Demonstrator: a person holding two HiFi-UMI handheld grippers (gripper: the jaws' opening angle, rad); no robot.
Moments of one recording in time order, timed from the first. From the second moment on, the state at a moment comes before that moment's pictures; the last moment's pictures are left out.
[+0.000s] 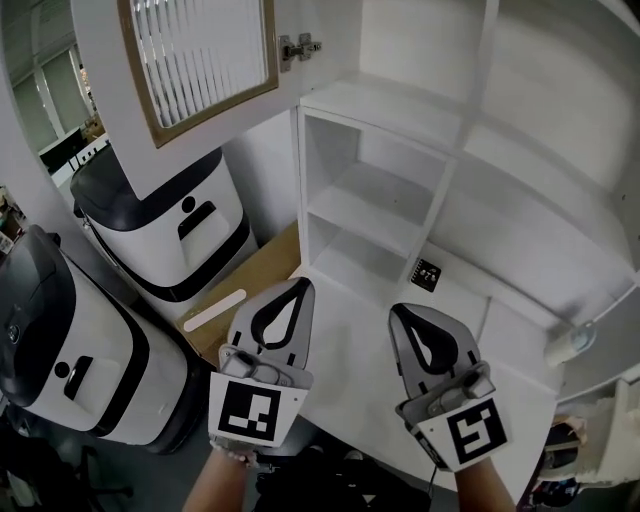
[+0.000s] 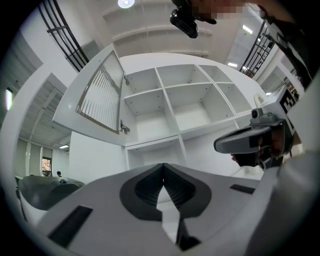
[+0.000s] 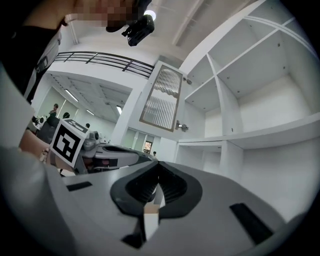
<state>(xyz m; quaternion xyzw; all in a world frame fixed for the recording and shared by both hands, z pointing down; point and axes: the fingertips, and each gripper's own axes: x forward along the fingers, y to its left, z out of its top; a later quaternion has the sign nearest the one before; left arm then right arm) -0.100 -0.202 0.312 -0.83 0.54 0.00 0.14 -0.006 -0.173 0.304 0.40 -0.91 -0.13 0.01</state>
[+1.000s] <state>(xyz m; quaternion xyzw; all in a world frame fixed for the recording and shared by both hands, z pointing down) -0.048 -0.189 0.376 -0.87 0.48 -0.04 0.08 0.054 -0.167 0.365 0.46 -0.88 -0.08 0.05</state>
